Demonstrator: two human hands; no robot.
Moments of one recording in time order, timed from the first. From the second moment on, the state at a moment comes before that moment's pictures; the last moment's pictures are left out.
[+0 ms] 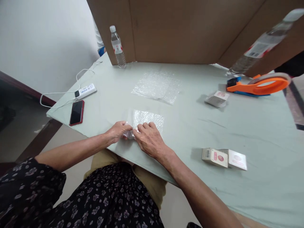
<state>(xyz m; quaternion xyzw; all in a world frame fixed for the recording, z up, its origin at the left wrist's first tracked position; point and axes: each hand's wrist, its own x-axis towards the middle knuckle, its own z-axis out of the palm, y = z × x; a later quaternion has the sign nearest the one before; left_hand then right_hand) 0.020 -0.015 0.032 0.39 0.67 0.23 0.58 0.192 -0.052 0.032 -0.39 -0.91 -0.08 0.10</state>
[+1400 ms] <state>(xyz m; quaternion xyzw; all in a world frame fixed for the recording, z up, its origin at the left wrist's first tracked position) 0.014 -0.035 0.028 0.90 0.37 0.20 0.14 0.238 -0.102 0.025 -0.60 -0.72 0.05 0.34</state>
